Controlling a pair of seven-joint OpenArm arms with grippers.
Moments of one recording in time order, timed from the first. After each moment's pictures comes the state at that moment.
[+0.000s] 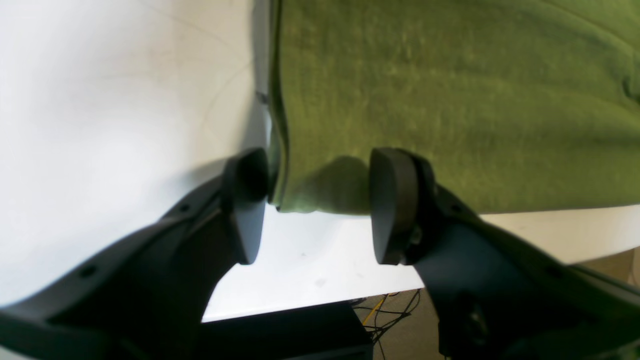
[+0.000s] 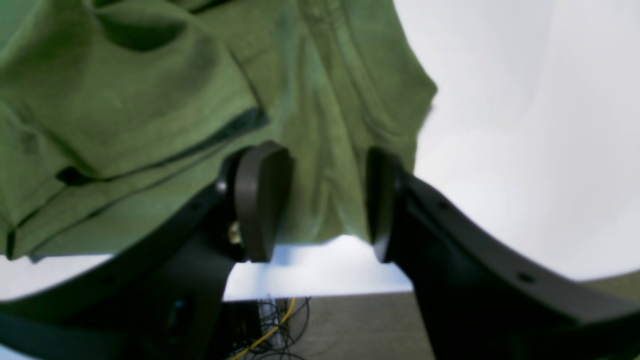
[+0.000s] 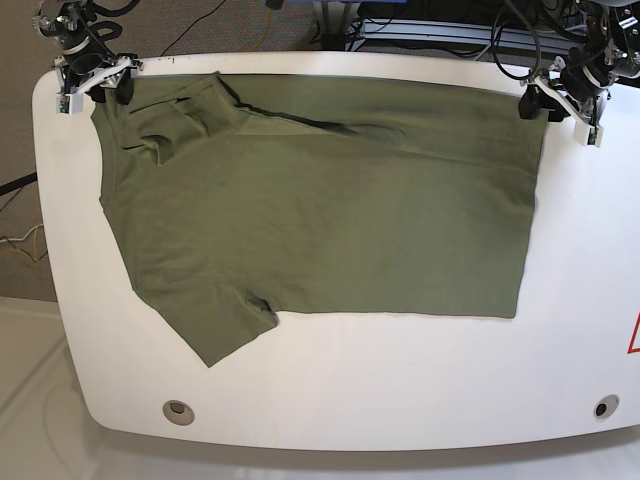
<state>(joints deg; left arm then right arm) 31.1 -21.8 -29.4 94.4 -40.5 -28.9 48.9 -32.9 12.3 40.8 91.8 29.0 31.6 -37.4</state>
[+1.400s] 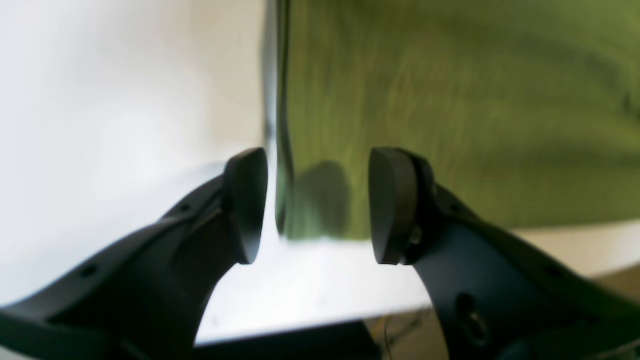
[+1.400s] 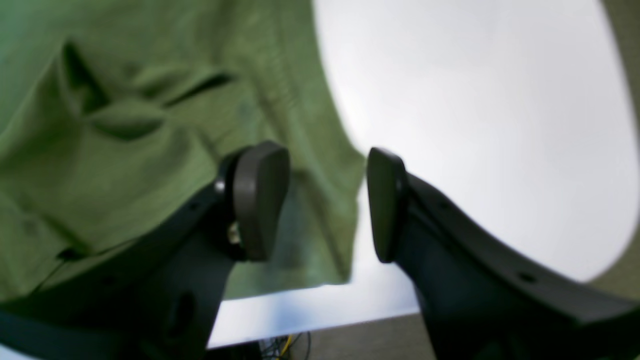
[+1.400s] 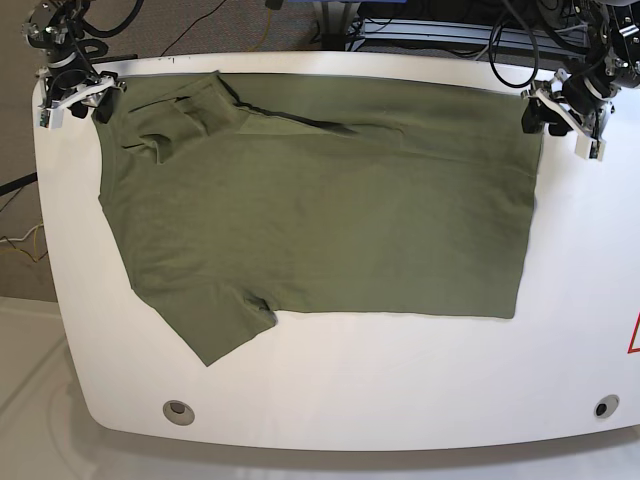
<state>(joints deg) 28.5 -21.6 -29.6 96.9 -39.5 -28.4 50.1 -27.0 10.6 47.2 93.7 28.6 32.0 -42.2</state>
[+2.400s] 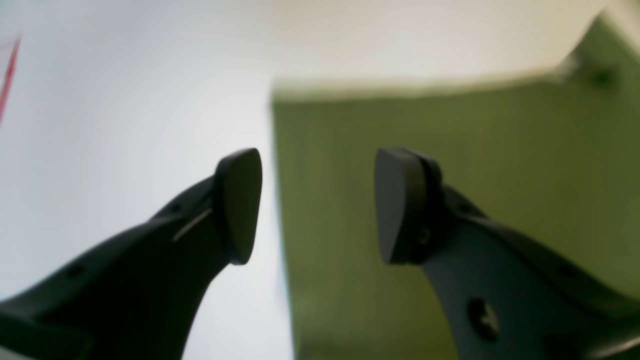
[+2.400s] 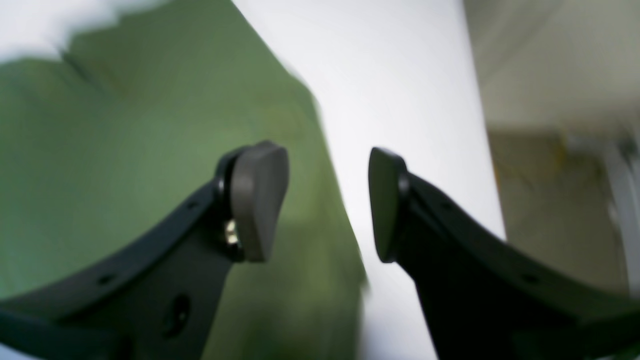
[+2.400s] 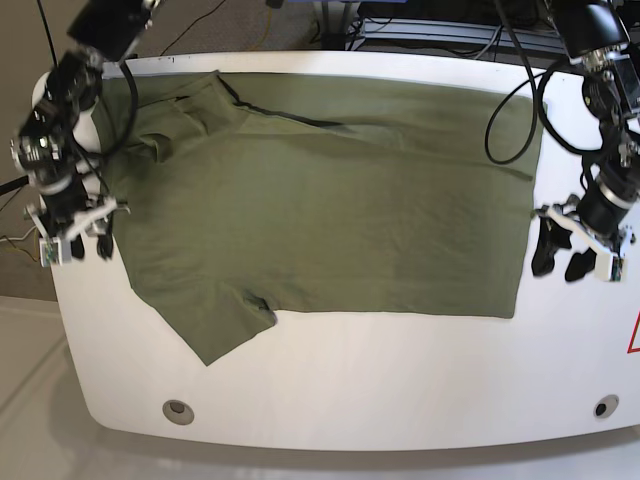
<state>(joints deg) 2.4 -23.3 -25.4 100.6 -36.9 -28.2 46.2 1.6 14.9 35.2 93.8 15.5 33.3 -43.1</state>
